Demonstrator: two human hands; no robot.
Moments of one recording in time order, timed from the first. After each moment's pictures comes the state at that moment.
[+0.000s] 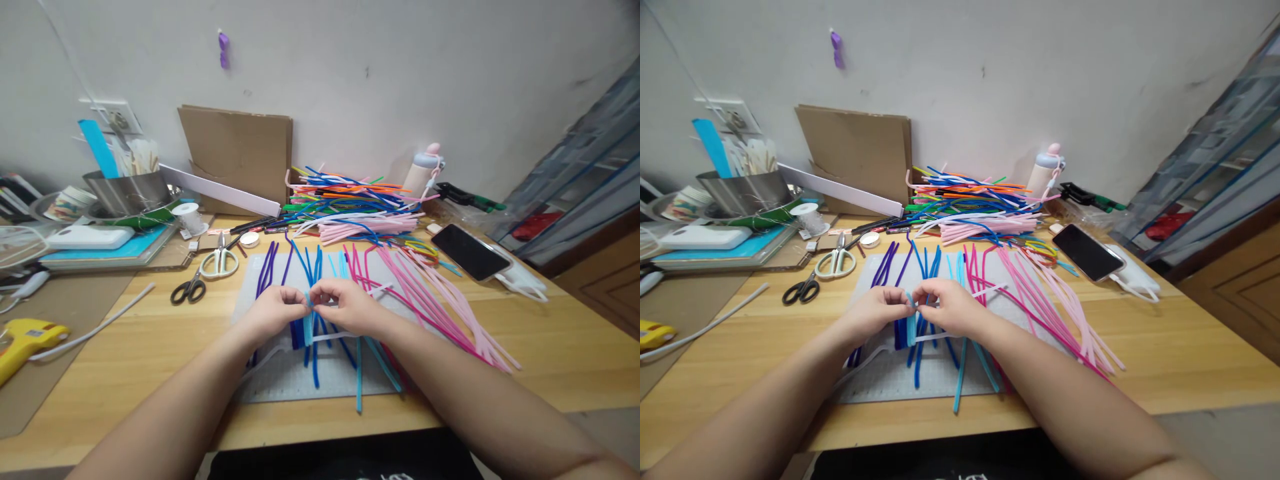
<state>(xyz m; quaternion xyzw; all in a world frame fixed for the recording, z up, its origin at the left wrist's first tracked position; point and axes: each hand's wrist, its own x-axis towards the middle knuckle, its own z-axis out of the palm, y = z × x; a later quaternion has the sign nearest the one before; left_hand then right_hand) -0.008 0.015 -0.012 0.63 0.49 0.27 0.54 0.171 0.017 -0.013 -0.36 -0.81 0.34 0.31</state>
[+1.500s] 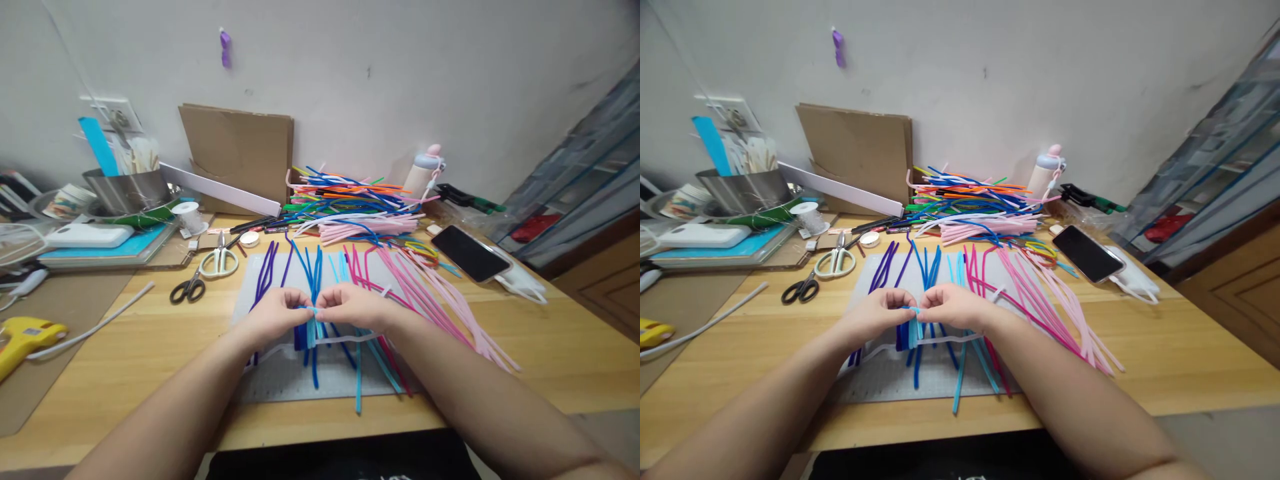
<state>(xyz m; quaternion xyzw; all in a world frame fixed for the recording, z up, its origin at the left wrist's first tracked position) -0.005 0.011 -0.007 0.66 0.48 0.24 0.52 0.180 0.022 -0.007 -0.38 -0.65 0.63 0.19</state>
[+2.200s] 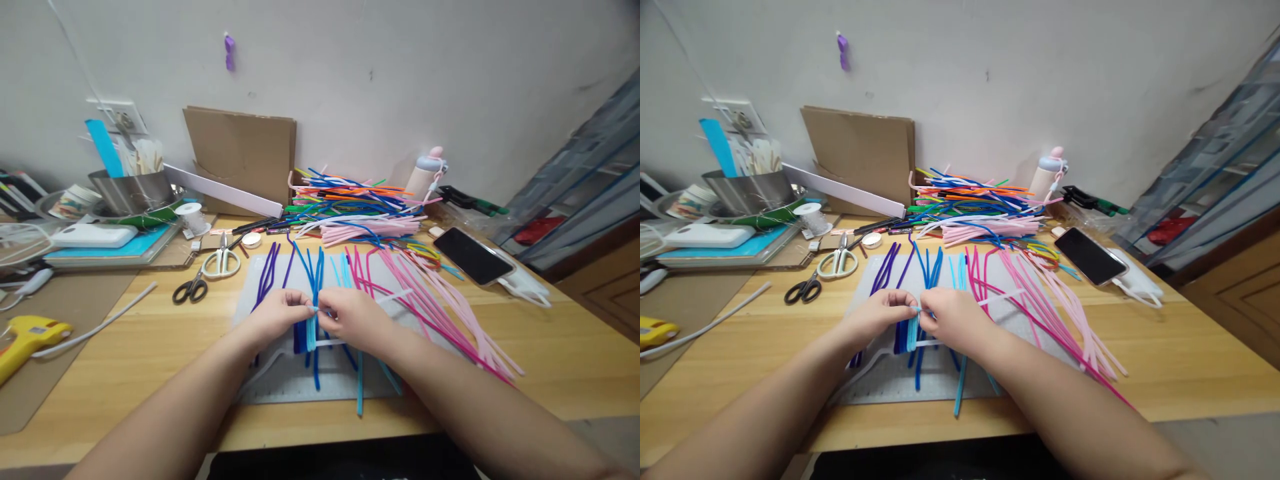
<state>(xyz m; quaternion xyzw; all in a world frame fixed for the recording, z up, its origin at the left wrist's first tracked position) -0.006 0.014 -0.014 0.64 0.46 0.26 0.55 0.169 0.000 -0.004 -0.44 -0.86 0.15 0.23</state>
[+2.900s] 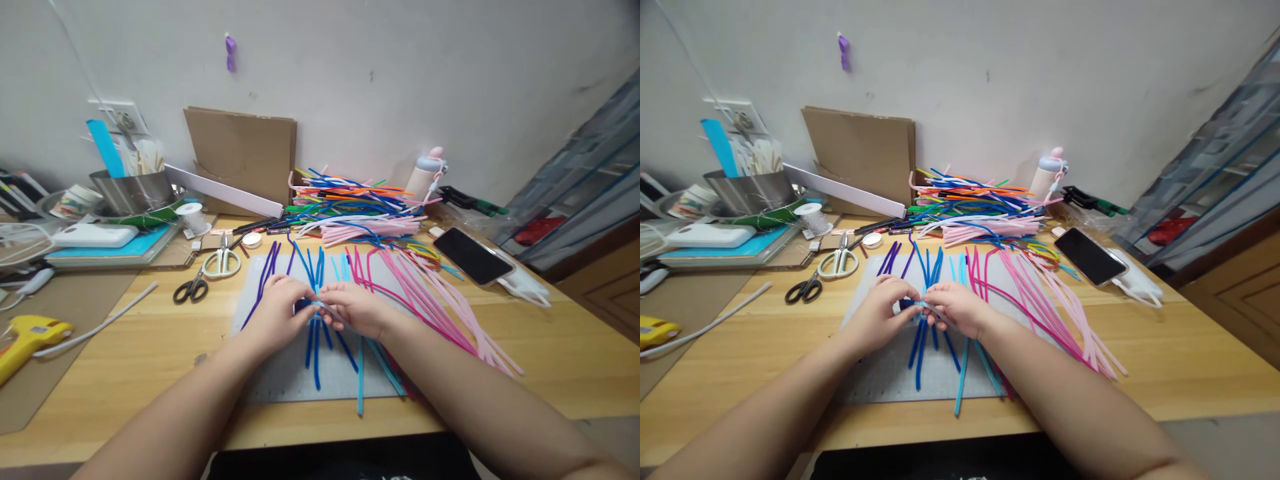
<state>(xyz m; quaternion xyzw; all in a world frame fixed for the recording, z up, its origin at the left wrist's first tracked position) -0.004 0.006 -0.002 0.85 0.41 0.30 0.14 0.169 0.019 -0.014 -0.38 -0.44 0.76 0.31</state>
